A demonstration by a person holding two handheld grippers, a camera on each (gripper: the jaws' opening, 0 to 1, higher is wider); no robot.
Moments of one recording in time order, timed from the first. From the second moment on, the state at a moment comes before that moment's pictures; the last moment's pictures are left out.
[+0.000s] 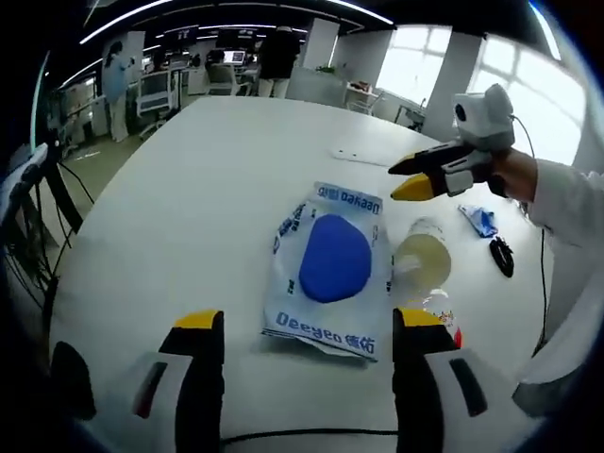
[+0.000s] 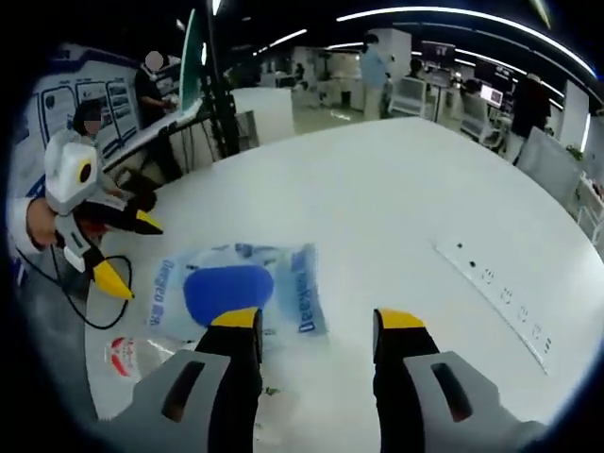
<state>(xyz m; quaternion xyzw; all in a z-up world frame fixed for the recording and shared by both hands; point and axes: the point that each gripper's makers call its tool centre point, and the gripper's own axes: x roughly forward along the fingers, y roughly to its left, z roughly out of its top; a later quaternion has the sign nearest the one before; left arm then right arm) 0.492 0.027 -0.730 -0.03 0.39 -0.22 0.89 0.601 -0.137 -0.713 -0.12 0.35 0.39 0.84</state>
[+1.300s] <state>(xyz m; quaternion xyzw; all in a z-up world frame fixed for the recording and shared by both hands) 0.498 0.032 -0.751 -0.08 0.42 -0.18 0.88 0.593 -0.131 -0.747 -0.11 0.38 0.40 0.83</state>
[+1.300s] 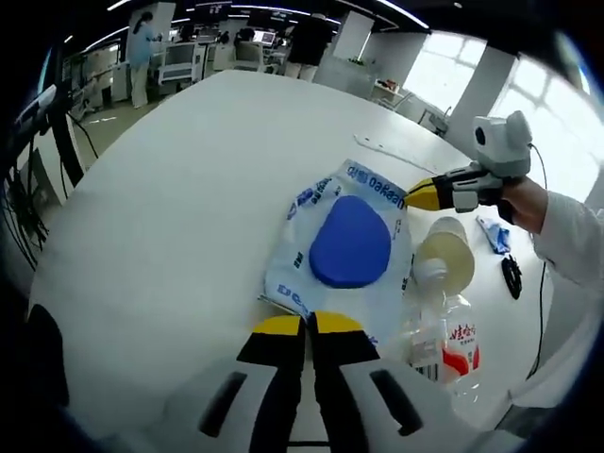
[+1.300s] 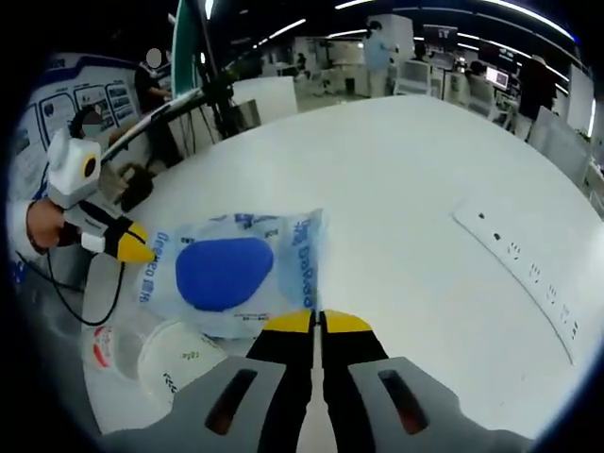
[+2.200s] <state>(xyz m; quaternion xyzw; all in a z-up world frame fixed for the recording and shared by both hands) 0.555 0.027 -0.710 -0.04 0.38 -0.20 0.90 0.607 -0.153 -0.714 -0.10 0.33 0.37 0.86</state>
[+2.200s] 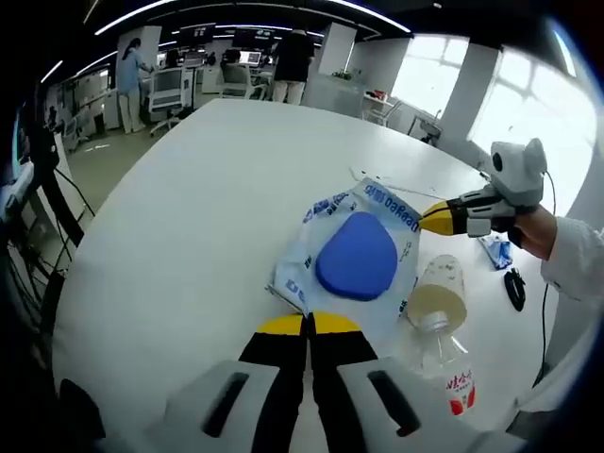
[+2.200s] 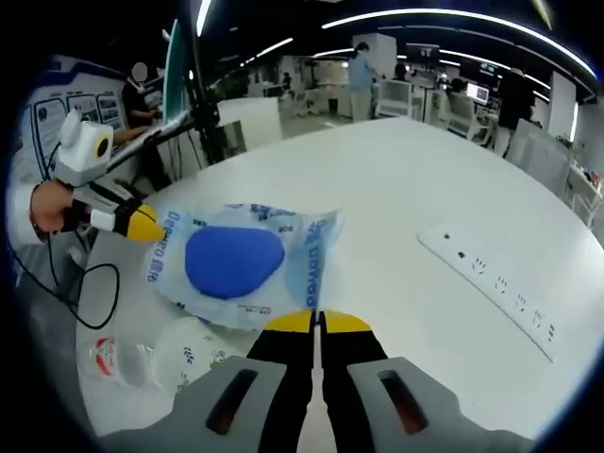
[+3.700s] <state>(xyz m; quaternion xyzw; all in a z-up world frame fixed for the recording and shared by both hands) 0.628 -0.103 -0.624 0.05 0.31 -0.35 0.88 0.581 -0.284 -0.630 -0.03 0.26 0.21 0.94</state>
